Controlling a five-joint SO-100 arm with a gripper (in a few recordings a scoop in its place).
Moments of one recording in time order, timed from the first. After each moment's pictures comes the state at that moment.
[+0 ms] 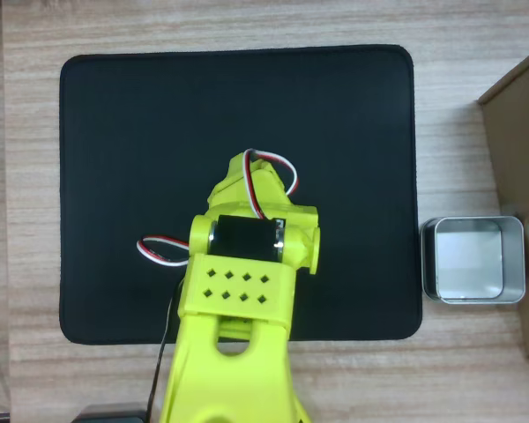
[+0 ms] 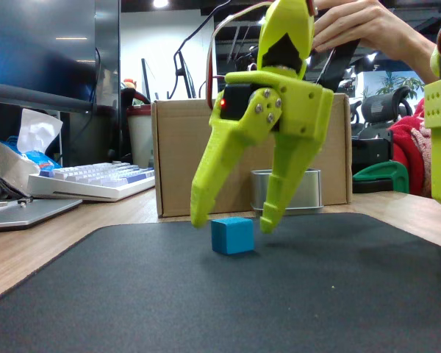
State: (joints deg) arm 7.0 118.0 139.6 50.6 -31.7
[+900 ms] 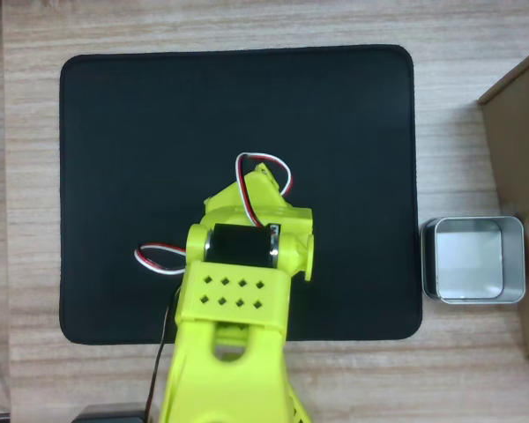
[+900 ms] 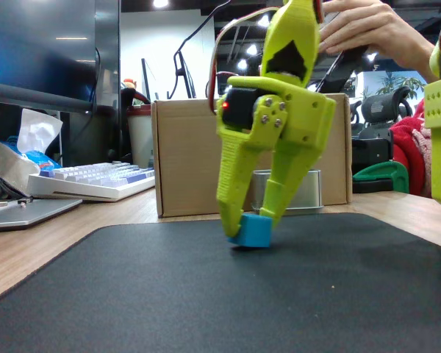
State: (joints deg) arm 5.4 121.6 143.8 46.3 -33.4
